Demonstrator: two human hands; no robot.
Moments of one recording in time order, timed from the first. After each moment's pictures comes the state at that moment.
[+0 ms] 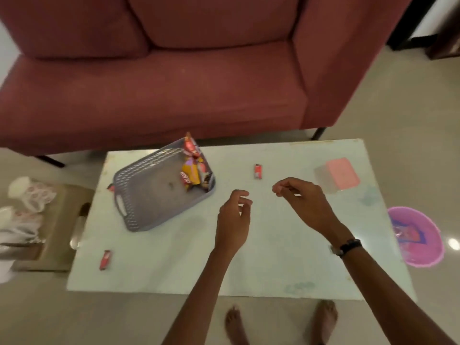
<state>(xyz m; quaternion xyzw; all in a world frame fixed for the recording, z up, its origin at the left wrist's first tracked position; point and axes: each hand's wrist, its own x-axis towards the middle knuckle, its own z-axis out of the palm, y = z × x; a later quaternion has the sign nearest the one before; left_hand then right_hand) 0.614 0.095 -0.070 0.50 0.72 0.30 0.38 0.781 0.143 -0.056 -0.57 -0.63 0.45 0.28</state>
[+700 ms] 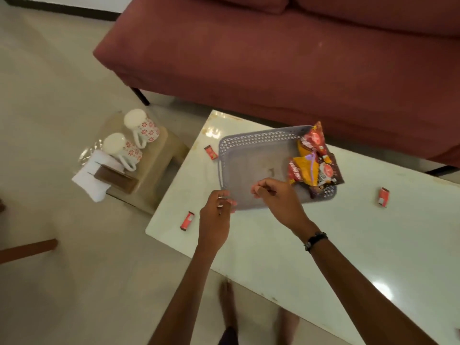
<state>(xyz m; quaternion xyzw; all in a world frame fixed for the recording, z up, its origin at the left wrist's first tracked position) 0.322 0.029 -0.104 0.25 0.79 0.45 0.35 0.437 0.140 -0.117 -0.44 -0.68 0.56 0.17</state>
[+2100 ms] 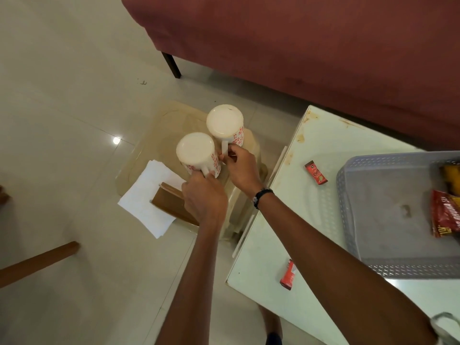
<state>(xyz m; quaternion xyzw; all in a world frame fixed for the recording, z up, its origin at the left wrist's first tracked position) -0.028 0.057 -0.186 0.08 0.95 0.27 0.15 -0.003 0.136 -0.224 -0.47 -0.66 0.57 0.16</state>
